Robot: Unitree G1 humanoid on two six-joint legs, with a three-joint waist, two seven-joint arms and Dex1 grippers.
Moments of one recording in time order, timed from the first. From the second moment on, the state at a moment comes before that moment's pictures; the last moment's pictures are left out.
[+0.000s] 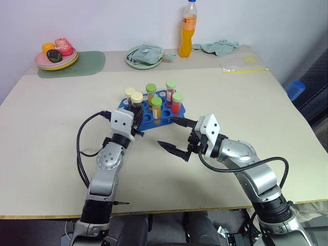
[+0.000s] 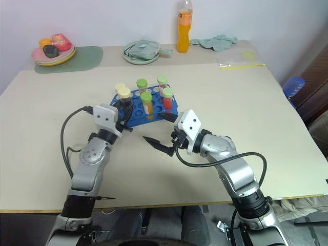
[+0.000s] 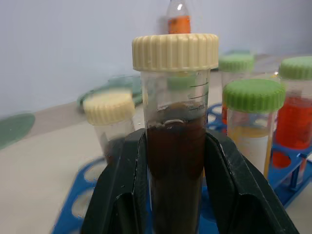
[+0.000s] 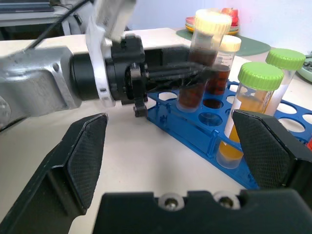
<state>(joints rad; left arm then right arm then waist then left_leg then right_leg) -0.23 0.11 -0.02 -0.09 -0.01 0.02 -0.19 -0.31 -0.42 0.22 -0.39 0.32 0.41 0.69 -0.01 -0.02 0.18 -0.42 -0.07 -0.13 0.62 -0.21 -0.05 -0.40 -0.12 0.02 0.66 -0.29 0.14</state>
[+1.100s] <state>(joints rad) 0.15 0.64 0.46 -0.34 -0.45 0.34 -0.60 -0.11 -0.79 -0.31 -0.27 0.49 0.48 0.85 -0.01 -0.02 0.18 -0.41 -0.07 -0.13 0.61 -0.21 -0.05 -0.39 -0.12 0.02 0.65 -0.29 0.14</state>
